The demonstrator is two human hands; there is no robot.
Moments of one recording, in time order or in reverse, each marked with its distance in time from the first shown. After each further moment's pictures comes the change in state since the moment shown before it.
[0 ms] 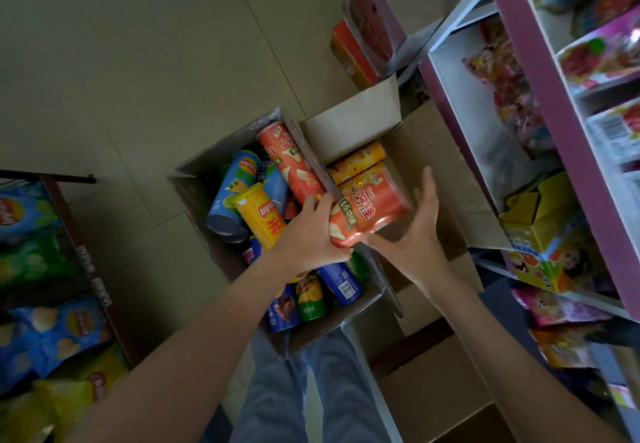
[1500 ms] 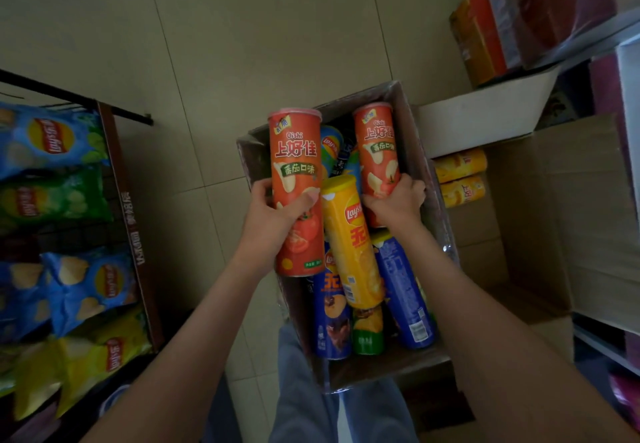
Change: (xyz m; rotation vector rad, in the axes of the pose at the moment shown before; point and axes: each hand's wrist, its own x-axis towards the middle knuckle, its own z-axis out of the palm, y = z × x) left_hand -0.020 -0.151 -0.041 -1.061 0.585 -0.666; right_hand 0.154 0.040 0.211 -0.283 -0.117 0.330
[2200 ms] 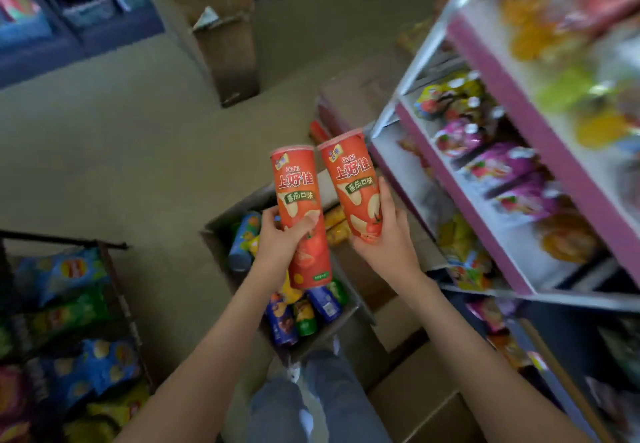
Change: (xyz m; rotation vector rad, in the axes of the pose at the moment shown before) left_hand -0.289 0.142 0.069 -0.030 -0.346 0.196; right_hand -0.336 -0.017 -0.288 0.187 0.340 -0.322
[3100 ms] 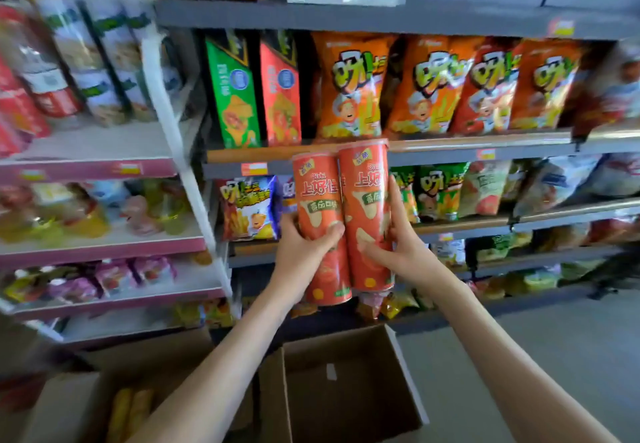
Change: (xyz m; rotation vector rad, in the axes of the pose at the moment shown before) left_hand -0.521 -0.158 0.336 0.534 -1.249 0.368; right_hand -0.568 0.186 -0.341 0.578 0.904 0.066
